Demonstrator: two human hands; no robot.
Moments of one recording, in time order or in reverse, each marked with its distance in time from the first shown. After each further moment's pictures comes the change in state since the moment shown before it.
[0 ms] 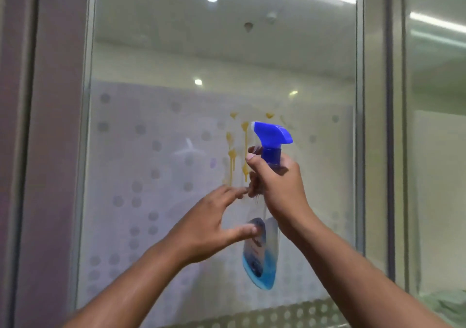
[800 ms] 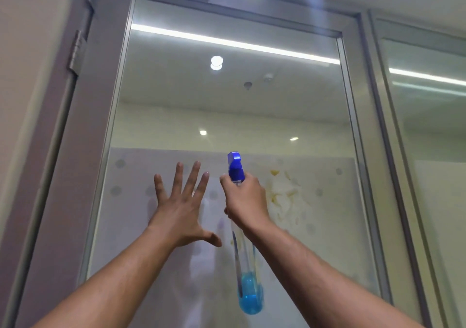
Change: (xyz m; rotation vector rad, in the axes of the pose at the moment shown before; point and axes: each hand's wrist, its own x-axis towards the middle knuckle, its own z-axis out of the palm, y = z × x) left_hand 0.091 -0.059 -0.103 0.868 0.031 -0.249; right_hand 0.085 -0.017 0.081 -0.409 0.123 0.030
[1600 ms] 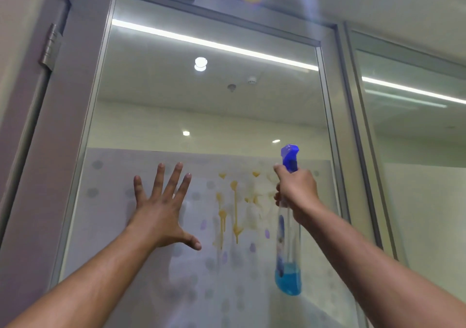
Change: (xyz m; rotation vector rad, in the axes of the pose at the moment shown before) left_hand -0.003 0.001 -0.010 0.027 -0.090 -0.017; right_hand 0.045 0.029 -0.120 0.017 0.251 0.194
